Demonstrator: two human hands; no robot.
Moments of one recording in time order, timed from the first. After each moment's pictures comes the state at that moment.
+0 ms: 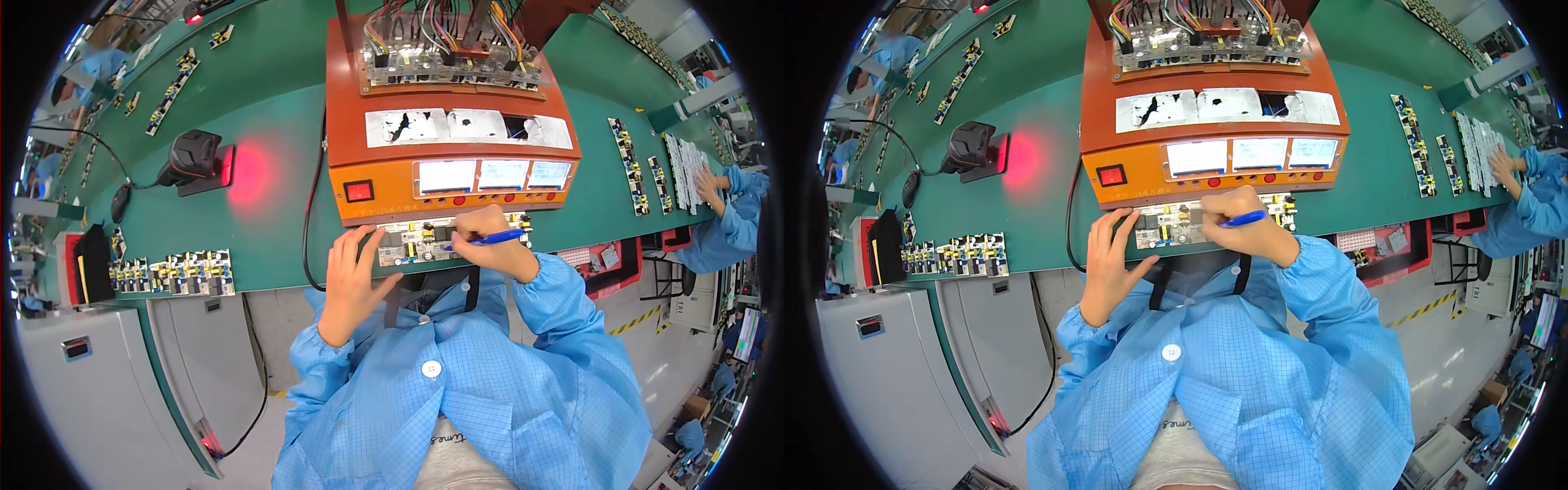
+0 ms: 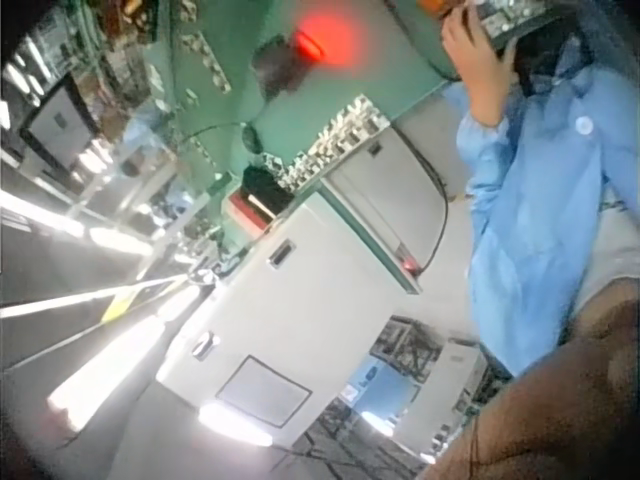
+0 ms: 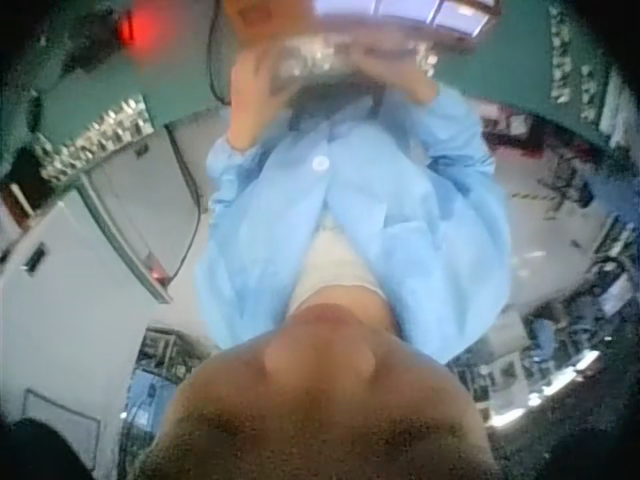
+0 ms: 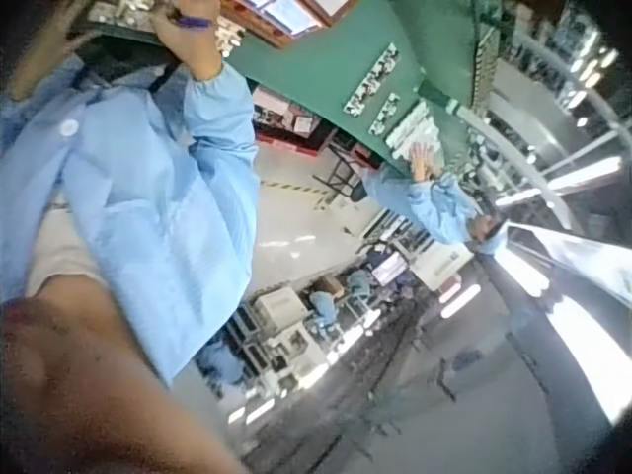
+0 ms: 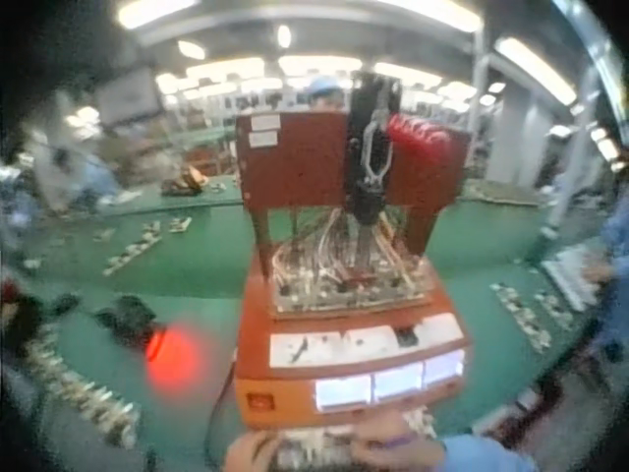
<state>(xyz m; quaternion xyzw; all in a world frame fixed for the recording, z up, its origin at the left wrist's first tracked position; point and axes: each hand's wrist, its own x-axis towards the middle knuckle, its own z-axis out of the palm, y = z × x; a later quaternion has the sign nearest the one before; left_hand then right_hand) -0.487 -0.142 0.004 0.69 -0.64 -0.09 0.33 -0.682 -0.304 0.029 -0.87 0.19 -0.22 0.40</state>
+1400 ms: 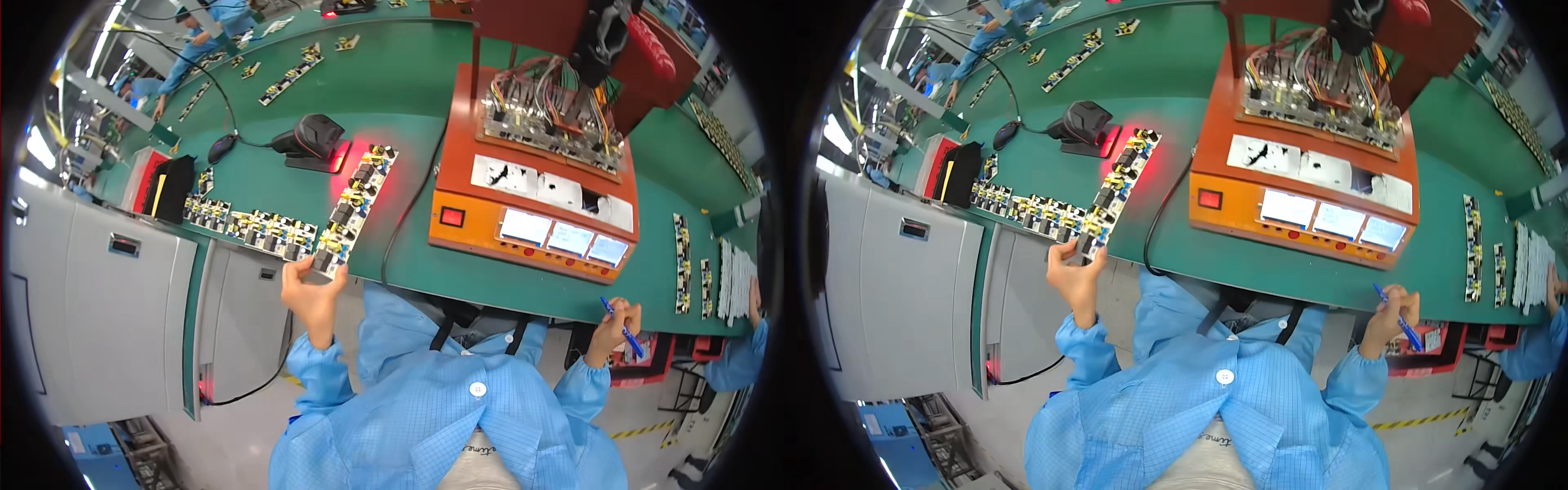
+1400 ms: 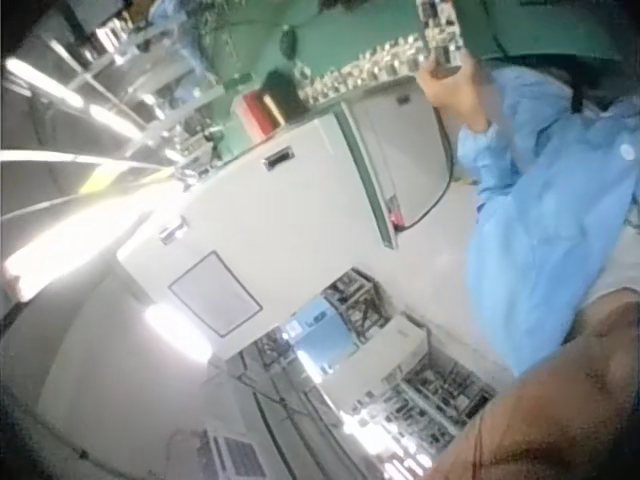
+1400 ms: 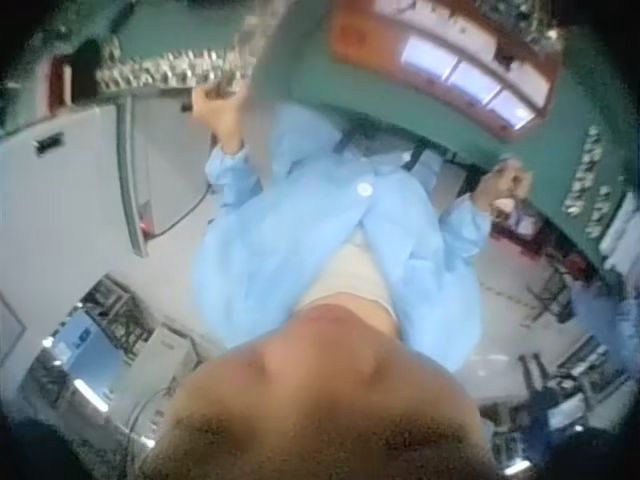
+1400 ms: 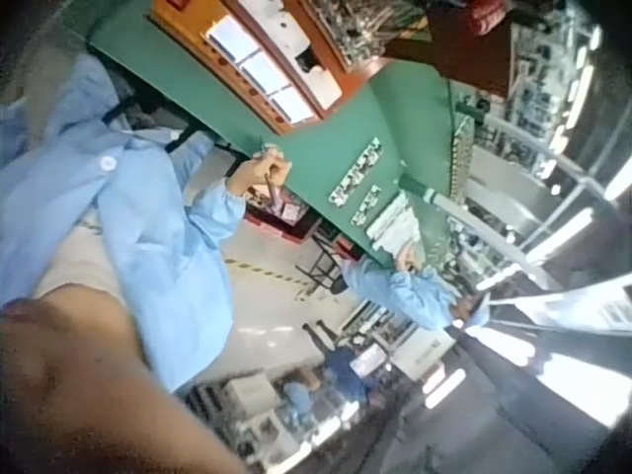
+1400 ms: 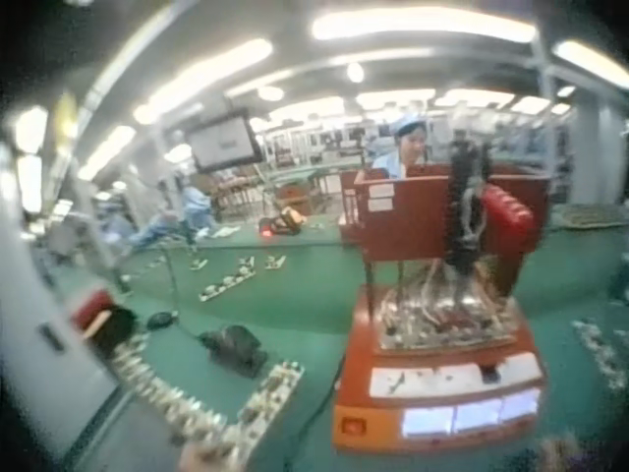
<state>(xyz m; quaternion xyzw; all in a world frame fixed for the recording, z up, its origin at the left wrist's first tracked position) -0.417 -0.053 0.030 0.85 -0.21 0.14 0.47 -0.805 -0.313 -0.011 -0.57 0.36 -0.64 0.37</state>
